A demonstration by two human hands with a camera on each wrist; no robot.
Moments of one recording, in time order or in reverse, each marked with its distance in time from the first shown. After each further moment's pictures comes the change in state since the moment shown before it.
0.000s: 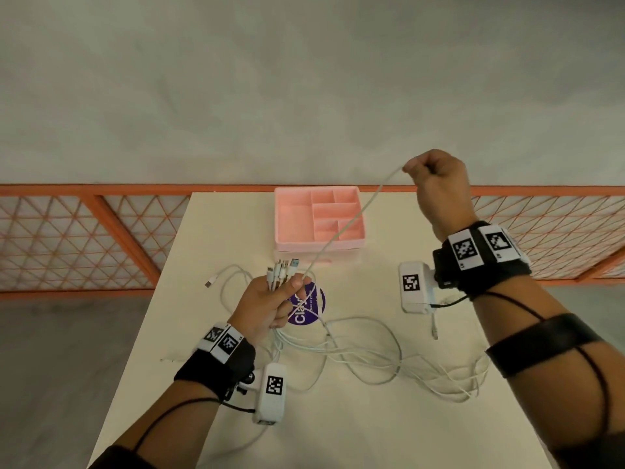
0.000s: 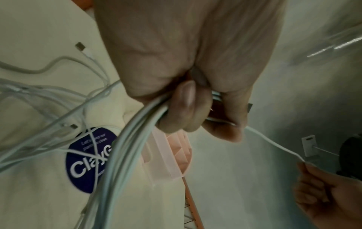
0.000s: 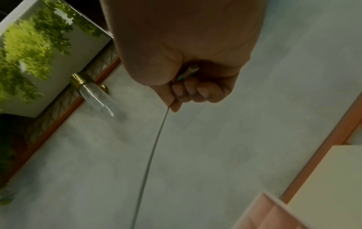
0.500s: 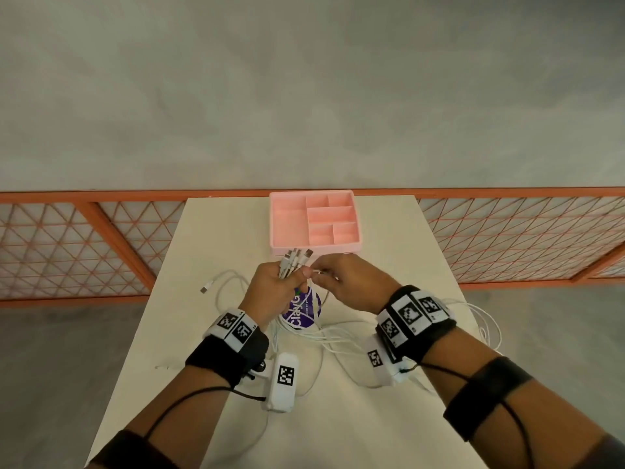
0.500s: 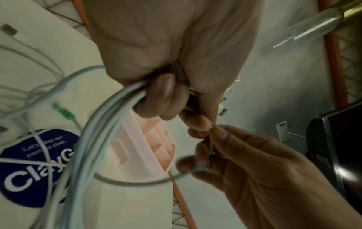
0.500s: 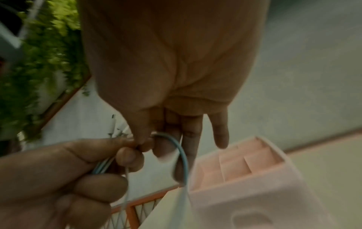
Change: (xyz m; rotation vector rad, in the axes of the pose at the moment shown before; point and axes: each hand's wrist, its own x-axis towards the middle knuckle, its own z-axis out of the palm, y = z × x) left_hand 0.019 0.018 0.026 0.267 0.103 0.069; right_hand -0.099 0.032 0.061 -0.474 -0.886 -0.221
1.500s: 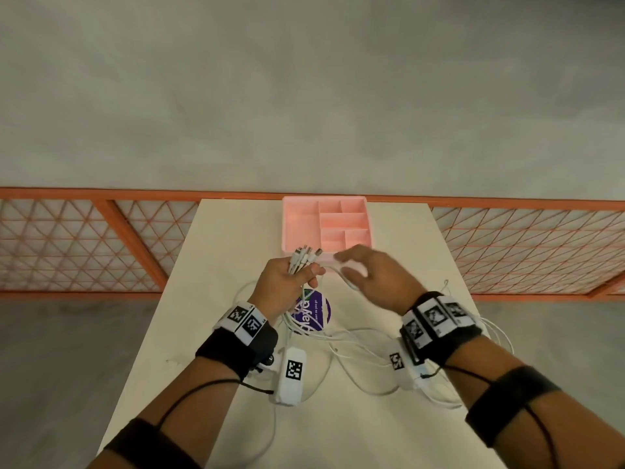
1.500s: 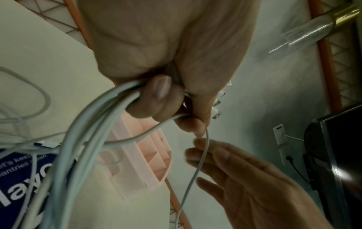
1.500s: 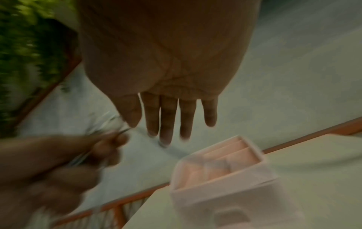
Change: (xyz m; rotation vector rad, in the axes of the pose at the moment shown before) left_hand 0.014 0.007 -0.009 0.039 0.033 -0.012; right_hand 0.004 0.021 -0.010 0.015 0.132 0.045
